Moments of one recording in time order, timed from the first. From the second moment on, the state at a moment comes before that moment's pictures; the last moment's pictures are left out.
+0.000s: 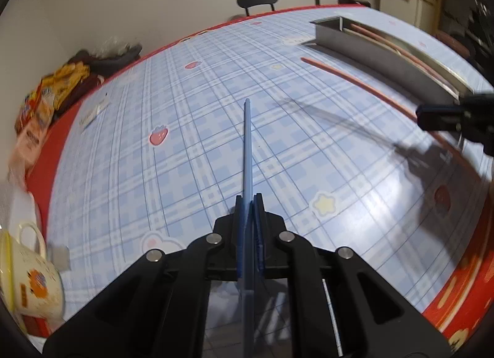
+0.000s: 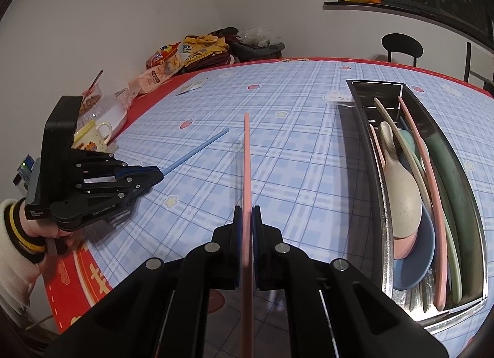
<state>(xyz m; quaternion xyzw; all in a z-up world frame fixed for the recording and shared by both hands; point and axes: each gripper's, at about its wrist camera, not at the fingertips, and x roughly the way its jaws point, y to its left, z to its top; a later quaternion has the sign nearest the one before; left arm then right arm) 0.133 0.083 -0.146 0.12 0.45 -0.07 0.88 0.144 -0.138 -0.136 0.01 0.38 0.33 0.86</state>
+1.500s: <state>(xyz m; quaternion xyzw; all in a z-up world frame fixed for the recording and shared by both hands) 0.211 -0.088 -0.110 -0.29 0.36 -0.19 0.87 0.226 -0.281 -0.113 0.14 0.36 0.25 0.89</state>
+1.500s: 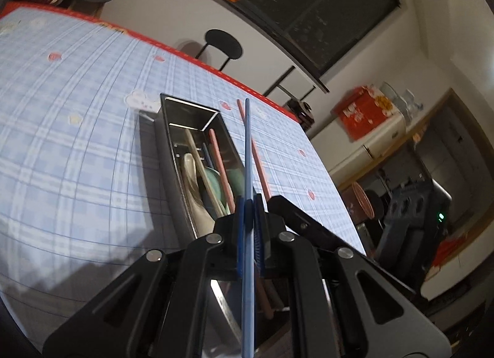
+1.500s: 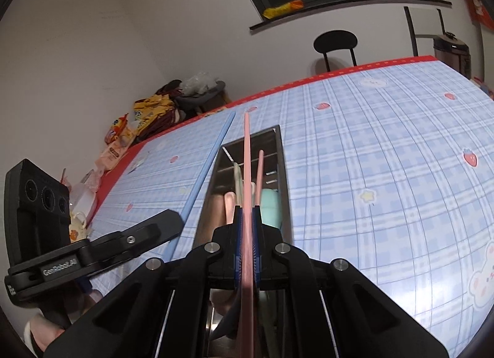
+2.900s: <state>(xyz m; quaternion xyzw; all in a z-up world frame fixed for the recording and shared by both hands) 0.192 -0.082 -0.118 -0.31 0.33 -0.10 0.88 0.221 -0.276 -0.114 0.12 0.35 0.22 0.90</state>
